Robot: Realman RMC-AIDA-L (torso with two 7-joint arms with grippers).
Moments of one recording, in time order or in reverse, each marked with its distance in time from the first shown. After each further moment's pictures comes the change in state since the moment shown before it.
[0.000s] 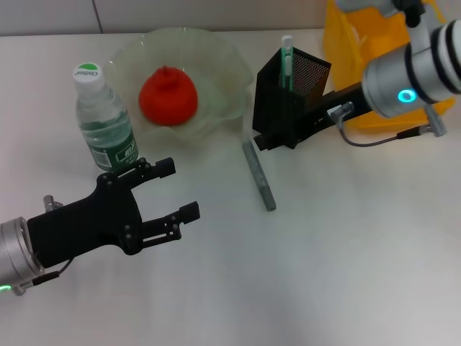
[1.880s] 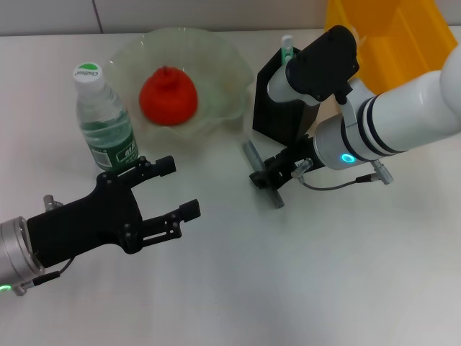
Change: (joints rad) left arm 0.002 -0.002 0.000 -0.001 -0.010 0.009 -0.010; right arm 0.010 0.006 -0.383 -0.201 -0.066 0.386 0.091
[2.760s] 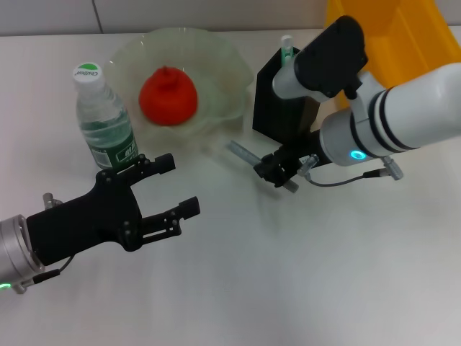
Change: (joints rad) left arm -0.001 0.000 0.000 0.000 -0.005 0.000 0.000; right arm -0.087 -0.008 0.013 0.183 -0.019 -0.071 -0.042
